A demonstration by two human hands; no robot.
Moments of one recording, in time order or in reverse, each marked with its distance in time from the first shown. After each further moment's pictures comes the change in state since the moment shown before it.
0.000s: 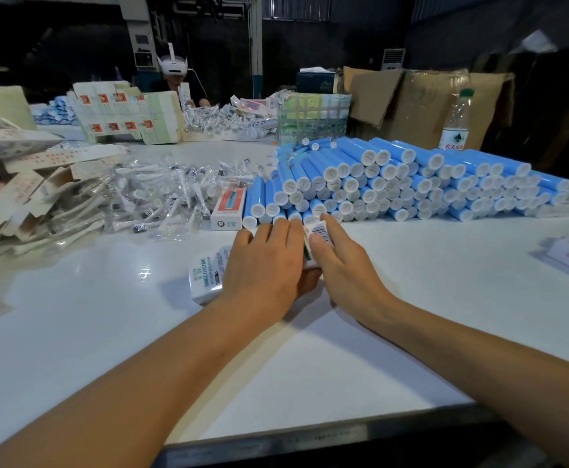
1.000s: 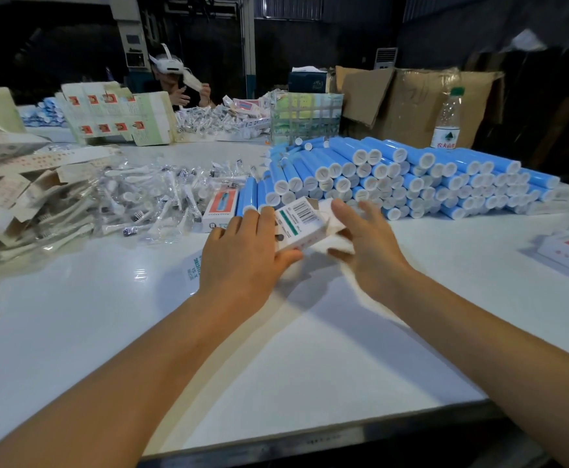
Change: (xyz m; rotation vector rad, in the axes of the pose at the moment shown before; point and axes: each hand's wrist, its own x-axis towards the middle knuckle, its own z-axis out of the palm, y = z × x) left_hand 0.008 -0.015 0.007 -0.031 -0.022 -0.125; right_hand 0.029 0.002 -0.028 0.555 0.247 0.373
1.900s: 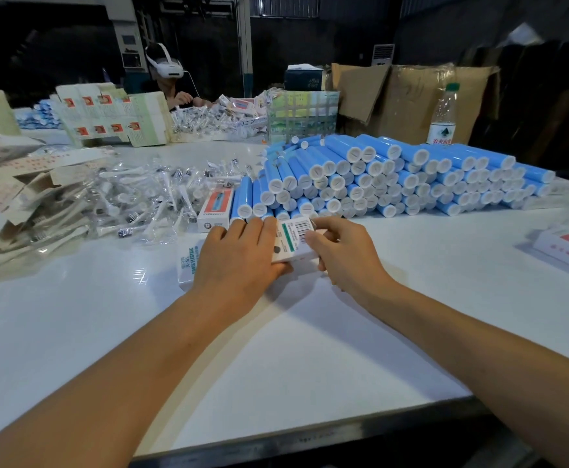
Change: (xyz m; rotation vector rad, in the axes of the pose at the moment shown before) left_hand -0.001 -0.004 0.002 0.126 -0.076 0.141; right_hand -0.007 0.014 0.002 -0.582 -0.120 -0.301
